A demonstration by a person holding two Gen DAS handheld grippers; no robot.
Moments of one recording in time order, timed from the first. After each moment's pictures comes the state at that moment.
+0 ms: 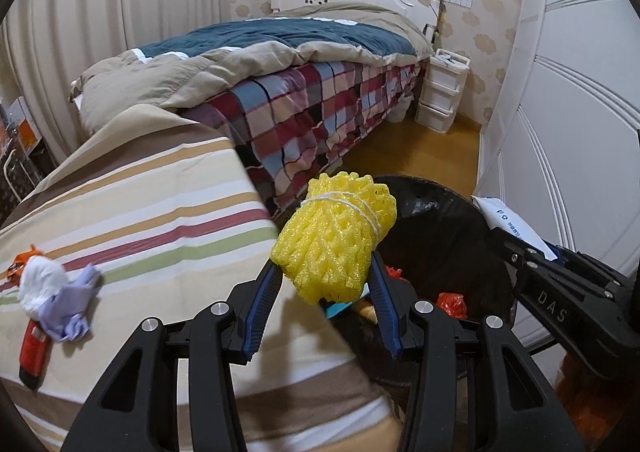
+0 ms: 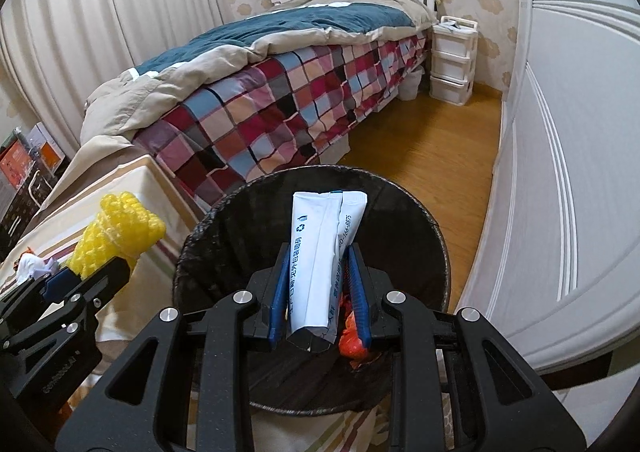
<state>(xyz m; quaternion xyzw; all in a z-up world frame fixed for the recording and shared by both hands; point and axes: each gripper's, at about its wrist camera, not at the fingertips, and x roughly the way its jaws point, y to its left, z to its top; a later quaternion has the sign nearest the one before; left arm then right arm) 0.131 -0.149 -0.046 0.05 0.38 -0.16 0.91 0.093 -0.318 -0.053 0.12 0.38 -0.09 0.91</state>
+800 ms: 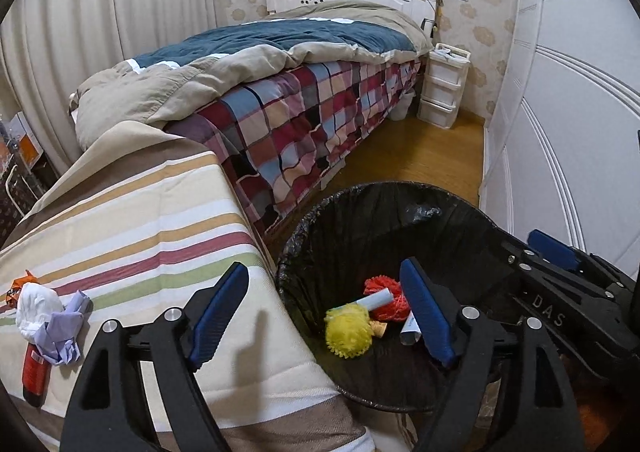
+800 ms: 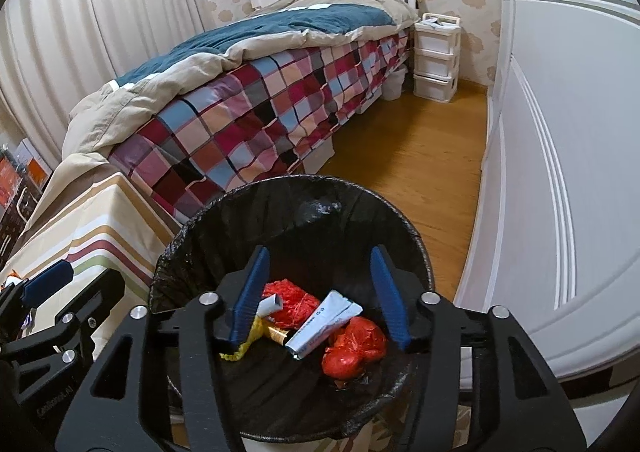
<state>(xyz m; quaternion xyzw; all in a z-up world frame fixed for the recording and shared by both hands) 0.140 -0.170 -0.046 0.07 0.38 -0.15 0.91 0.102 -0.337 -0.059 0.14 0.37 -0.12 0.91</state>
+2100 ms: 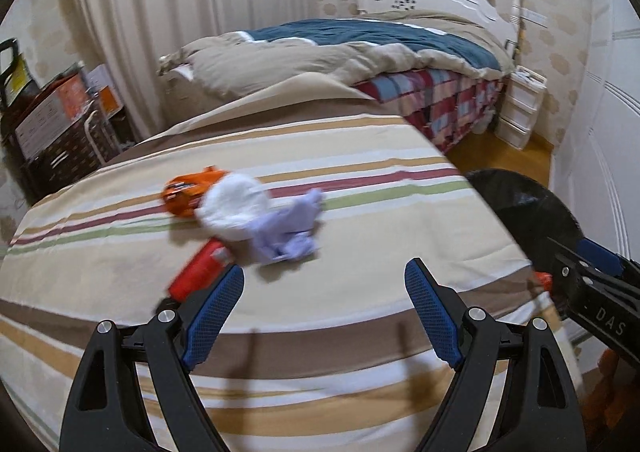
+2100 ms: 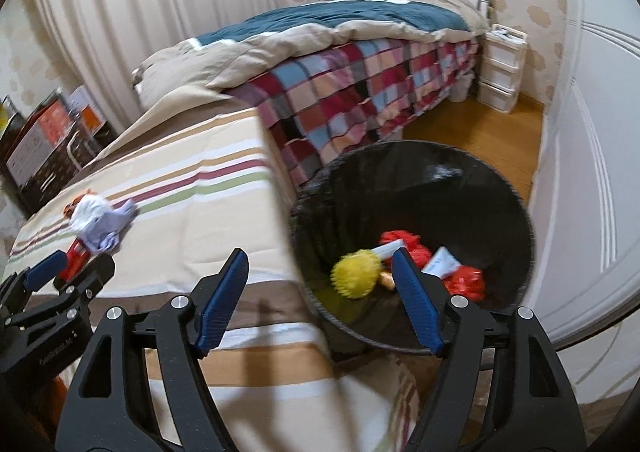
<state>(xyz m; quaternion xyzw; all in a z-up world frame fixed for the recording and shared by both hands) 0.081 -0.009 -0.039 0.03 0.38 -0.01 0.92 0.066 -0.204 -0.042 0.09 0.39 -0.01 0.92</state>
